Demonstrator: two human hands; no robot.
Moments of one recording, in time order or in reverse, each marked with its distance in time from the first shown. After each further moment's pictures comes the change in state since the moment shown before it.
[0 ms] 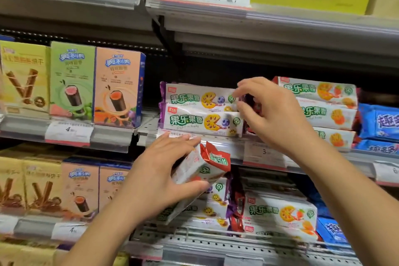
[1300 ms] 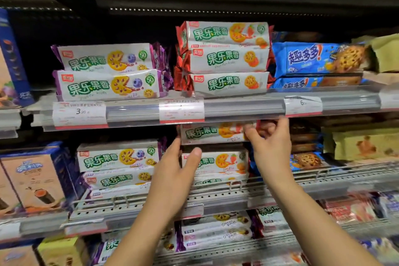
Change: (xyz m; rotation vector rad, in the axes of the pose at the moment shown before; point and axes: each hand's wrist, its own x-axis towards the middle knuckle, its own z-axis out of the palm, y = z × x) left_hand -0.002 0.098 0.165 -0.439 -0.116 -0.518; right_hand -0.202 0.111 0.022 0.540 0.394 0.939
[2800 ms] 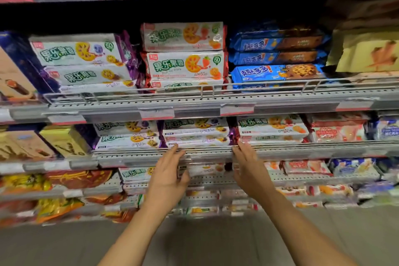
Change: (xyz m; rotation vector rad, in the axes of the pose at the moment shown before) left_hand -0.178 -0.136 0.130 0.466 -0.221 -0.168; right_hand -0.163 0.248 -0.116 -0.873 -0.848 -0.132
